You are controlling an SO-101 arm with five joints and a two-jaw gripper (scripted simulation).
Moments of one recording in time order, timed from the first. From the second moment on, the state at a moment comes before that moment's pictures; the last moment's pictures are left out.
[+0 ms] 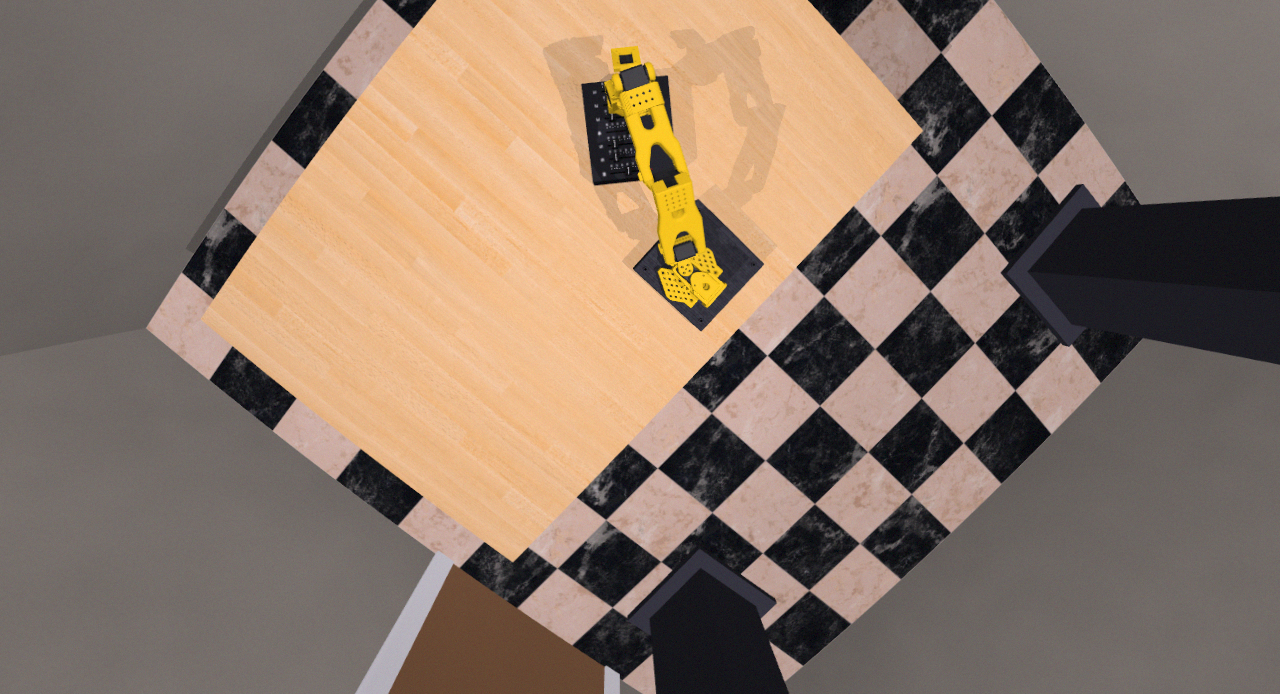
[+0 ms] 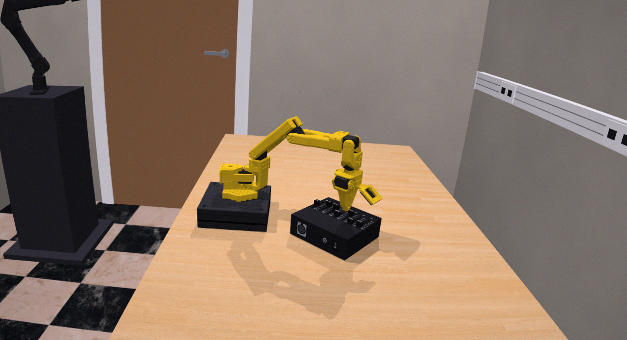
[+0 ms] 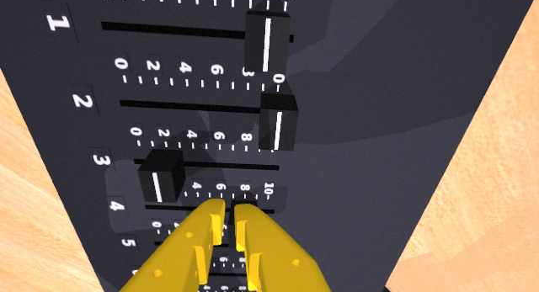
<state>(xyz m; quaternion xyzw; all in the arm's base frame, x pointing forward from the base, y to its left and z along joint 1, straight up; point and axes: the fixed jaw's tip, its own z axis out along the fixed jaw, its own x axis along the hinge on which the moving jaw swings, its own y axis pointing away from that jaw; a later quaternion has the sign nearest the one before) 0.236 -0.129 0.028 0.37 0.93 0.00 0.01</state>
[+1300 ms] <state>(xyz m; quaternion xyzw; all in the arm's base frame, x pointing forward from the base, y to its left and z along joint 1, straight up) 0.235 -0.129 0.048 0.37 0.93 0.00 0.03</state>
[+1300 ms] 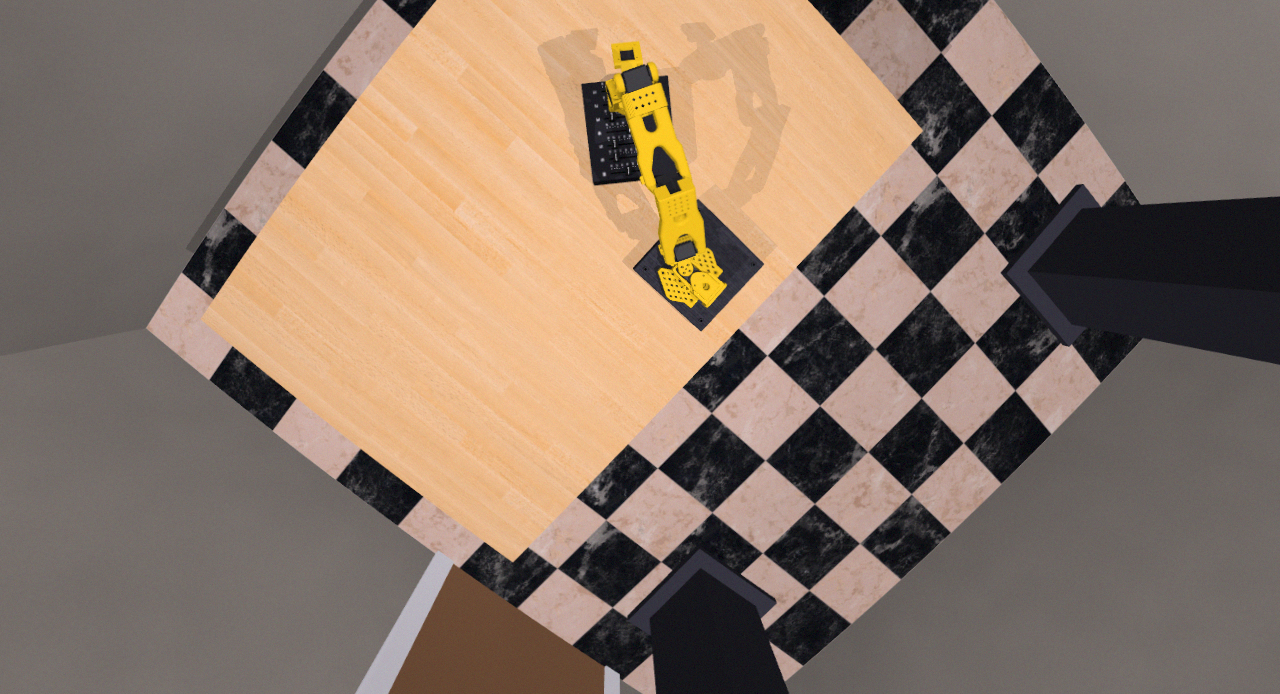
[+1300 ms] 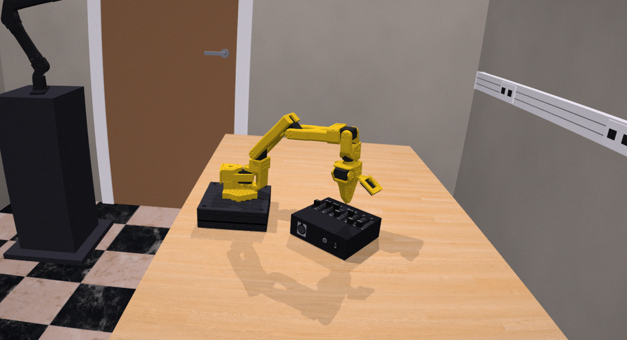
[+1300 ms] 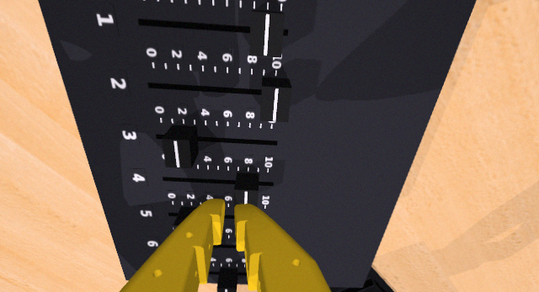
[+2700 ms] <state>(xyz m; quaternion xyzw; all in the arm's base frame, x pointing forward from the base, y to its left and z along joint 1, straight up) 0.190 -0.103 0.058 0.37 0.93 0.00 -0.01</state>
